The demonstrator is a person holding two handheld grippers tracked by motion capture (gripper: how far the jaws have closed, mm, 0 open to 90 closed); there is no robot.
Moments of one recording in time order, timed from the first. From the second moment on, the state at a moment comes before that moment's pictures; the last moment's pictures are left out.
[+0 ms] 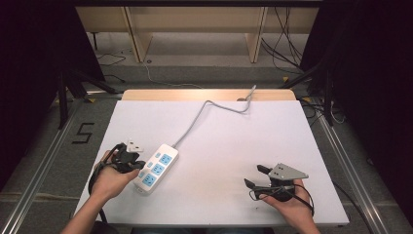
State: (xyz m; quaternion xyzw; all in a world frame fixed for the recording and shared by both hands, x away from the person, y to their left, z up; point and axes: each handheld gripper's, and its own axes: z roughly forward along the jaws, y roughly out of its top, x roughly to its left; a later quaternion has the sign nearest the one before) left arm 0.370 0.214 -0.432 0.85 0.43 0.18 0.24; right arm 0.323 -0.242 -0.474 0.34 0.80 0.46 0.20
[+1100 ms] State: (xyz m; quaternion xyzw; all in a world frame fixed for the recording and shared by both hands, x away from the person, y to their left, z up) left arm 0.363 0.209 -0.431 0.83 0.37 0.15 0.40; right arm 0.324 -0.243 -0.474 0.34 0.80 0.46 0.19
